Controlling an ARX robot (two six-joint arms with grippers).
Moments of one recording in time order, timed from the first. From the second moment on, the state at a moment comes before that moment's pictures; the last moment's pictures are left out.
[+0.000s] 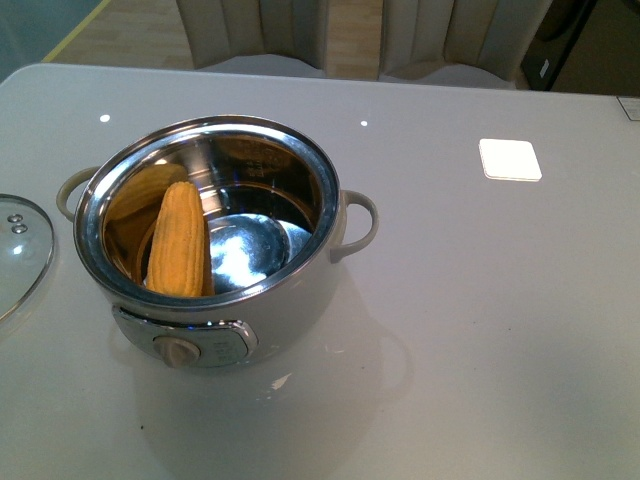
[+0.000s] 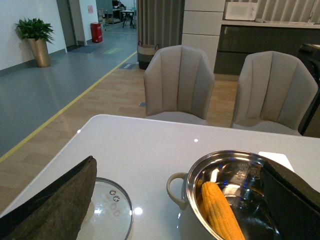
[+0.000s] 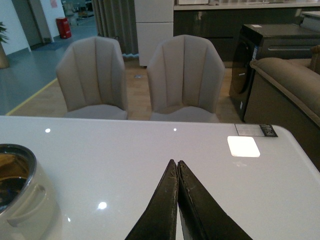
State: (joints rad) left arm 0.00 0.01 0.01 0.00 0.00 0.00; right arm 0.00 0.19 0.02 0.20 0.00 0.00
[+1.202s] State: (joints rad) left arm 0.00 0.01 0.01 0.00 0.00 0.00; right arm 0.00 0.01 0.02 0.00 0.00 0.00
